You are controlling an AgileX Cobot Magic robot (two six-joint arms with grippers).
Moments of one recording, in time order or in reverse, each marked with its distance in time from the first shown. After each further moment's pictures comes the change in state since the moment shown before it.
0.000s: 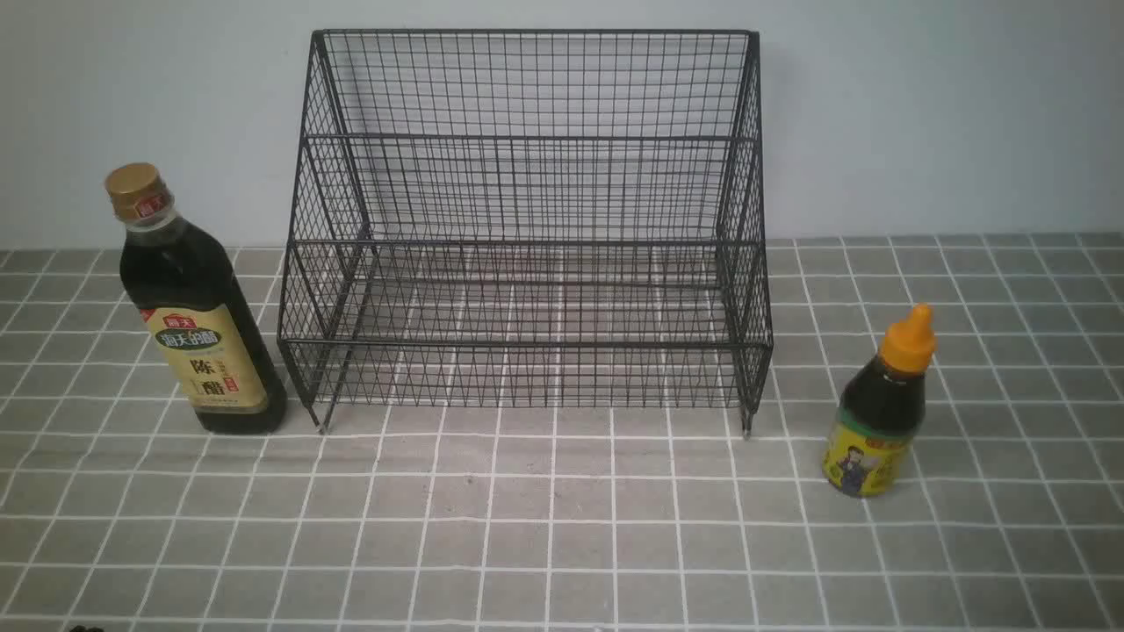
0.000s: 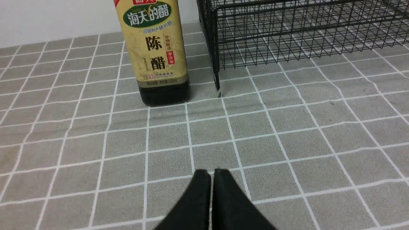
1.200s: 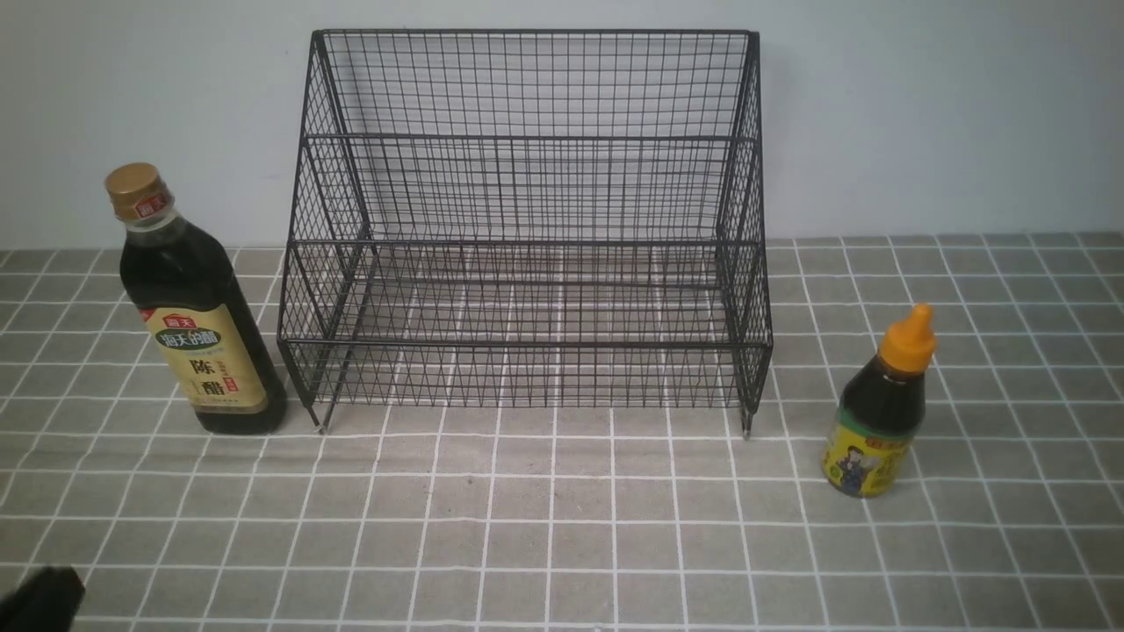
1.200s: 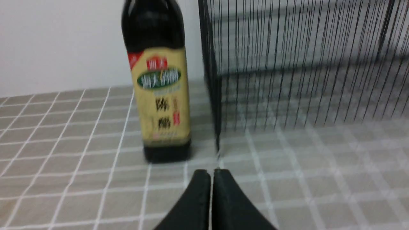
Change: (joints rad) right arm 0.000 0.000 0.000 0.000 0.000 0.000; left arm 0.000 0.000 0.001 -0.107 -0.252 -0.070
